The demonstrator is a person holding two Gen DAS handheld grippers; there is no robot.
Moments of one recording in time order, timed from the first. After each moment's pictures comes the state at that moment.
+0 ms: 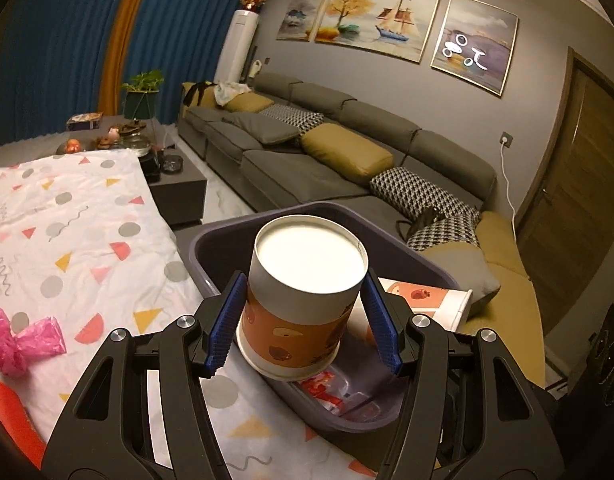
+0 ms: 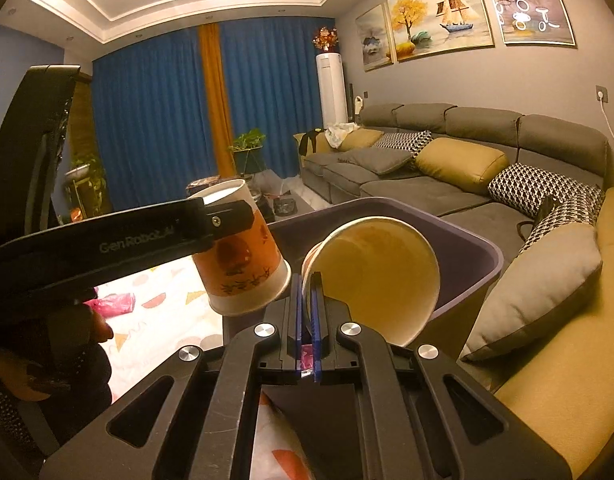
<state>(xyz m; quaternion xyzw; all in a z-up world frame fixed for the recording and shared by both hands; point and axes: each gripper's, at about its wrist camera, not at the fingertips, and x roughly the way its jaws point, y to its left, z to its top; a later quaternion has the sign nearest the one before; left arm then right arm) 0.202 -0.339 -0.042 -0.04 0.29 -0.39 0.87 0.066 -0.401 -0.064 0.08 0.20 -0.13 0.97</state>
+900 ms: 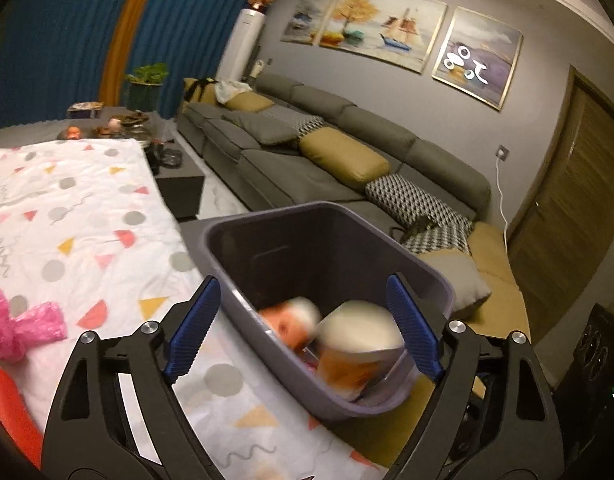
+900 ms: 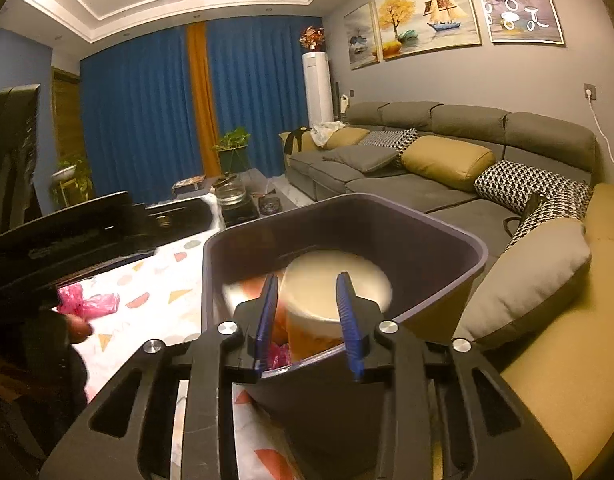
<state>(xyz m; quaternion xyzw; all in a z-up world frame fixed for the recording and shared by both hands) 0.199 -0.312 -0.046 -0.07 0.29 -0.39 0.87 0.060 -0.410 -0.066 0.09 0.20 -0.16 0.96</state>
